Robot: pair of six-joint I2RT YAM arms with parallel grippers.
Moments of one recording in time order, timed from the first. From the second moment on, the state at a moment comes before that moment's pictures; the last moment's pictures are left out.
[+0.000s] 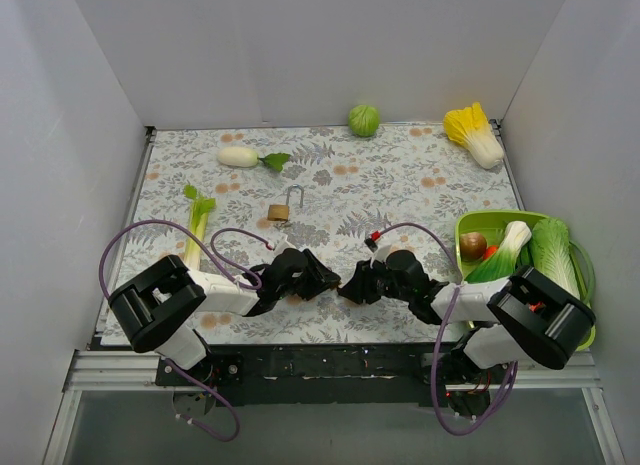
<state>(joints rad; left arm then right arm) -0.91 1.53 0.47 0.44 -0.07 -1.37 0.81 1.36 0.26 0.61 -0.25 0.58</state>
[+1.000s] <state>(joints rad) -0.90 1.55 0.46 0.49 -0.05 -1.36 0.82 1.47 0.27 0.70 -0.29 0.60</state>
